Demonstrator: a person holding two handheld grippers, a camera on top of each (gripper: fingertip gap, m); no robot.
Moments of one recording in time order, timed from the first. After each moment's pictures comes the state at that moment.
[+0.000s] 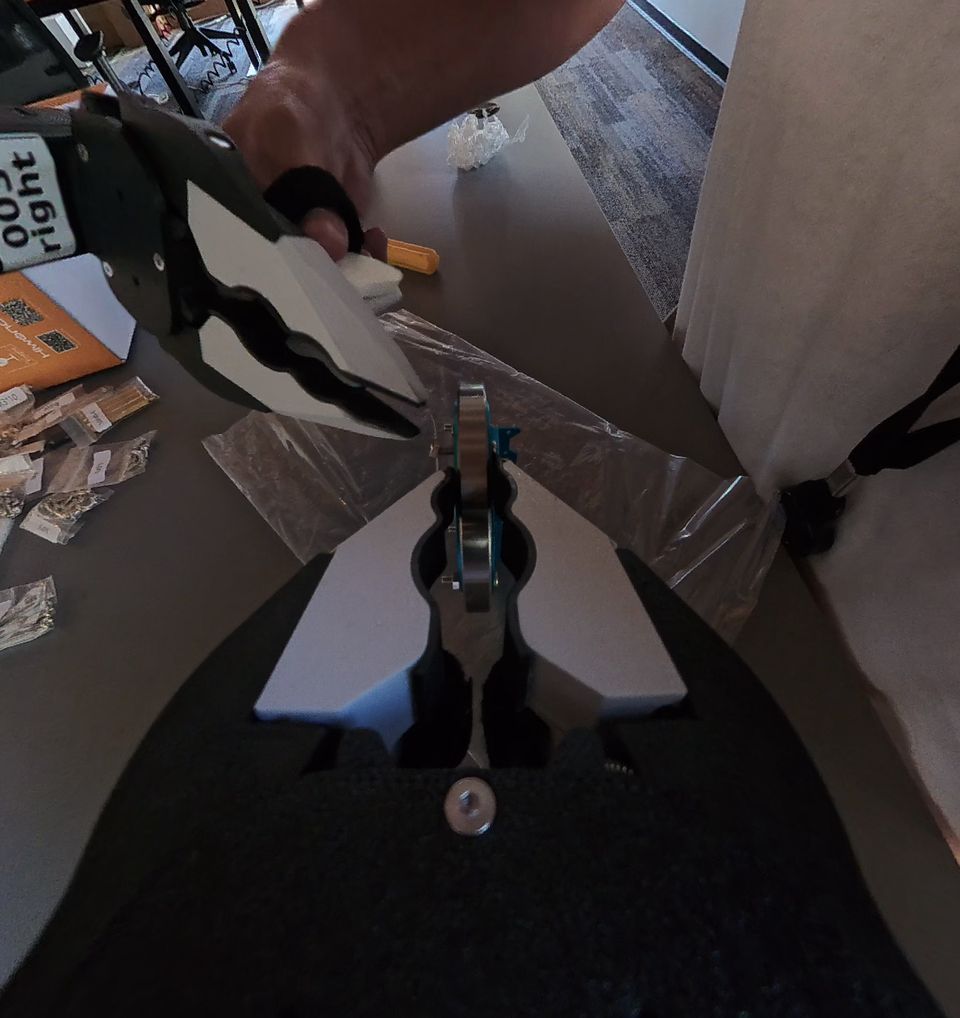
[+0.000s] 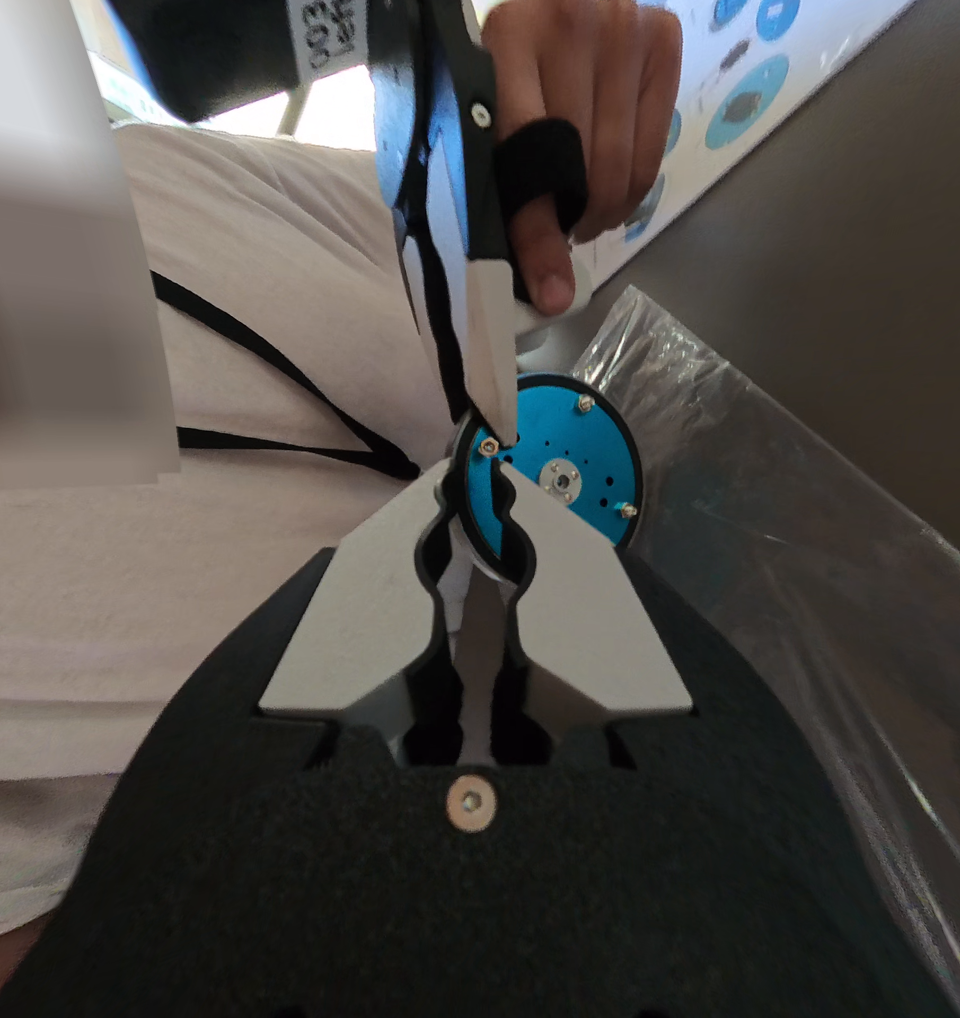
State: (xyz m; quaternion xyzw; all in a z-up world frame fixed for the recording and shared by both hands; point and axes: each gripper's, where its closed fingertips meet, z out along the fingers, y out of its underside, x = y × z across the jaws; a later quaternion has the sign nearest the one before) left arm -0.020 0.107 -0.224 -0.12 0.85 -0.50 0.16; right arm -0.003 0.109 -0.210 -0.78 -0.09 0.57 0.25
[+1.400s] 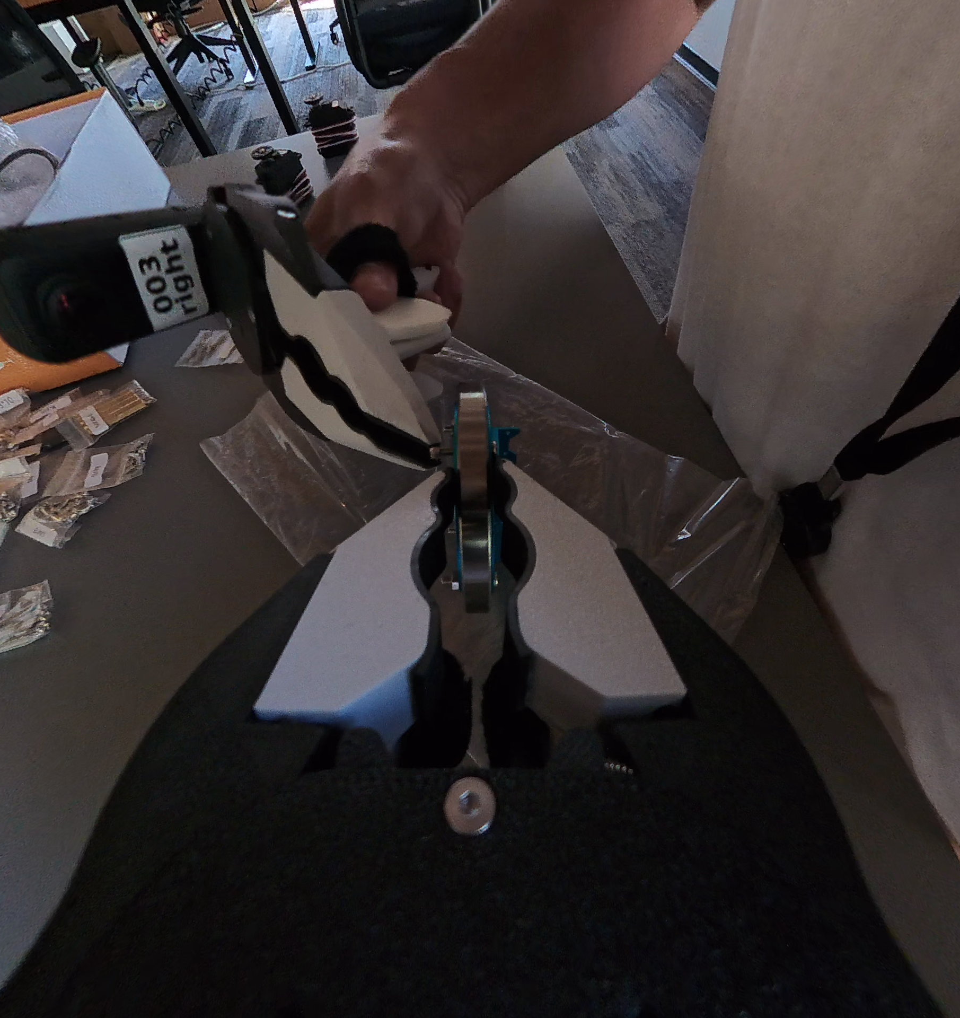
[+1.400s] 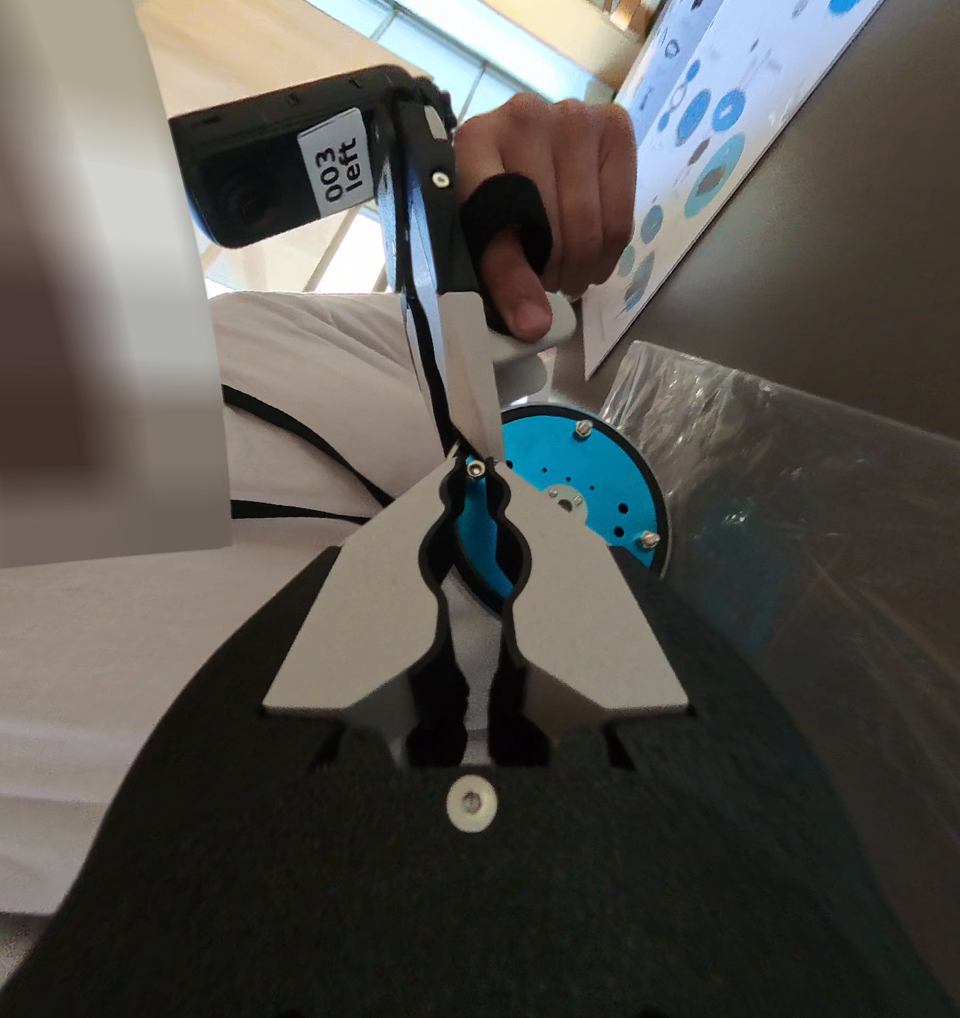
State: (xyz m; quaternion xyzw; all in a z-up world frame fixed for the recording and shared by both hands) left arm -0.020 0.107 -0.224 -0.12 0.84 -0.50 0.15; right arm -0.012 0.119 -0.215 -0.71 0.03 0.63 0.31
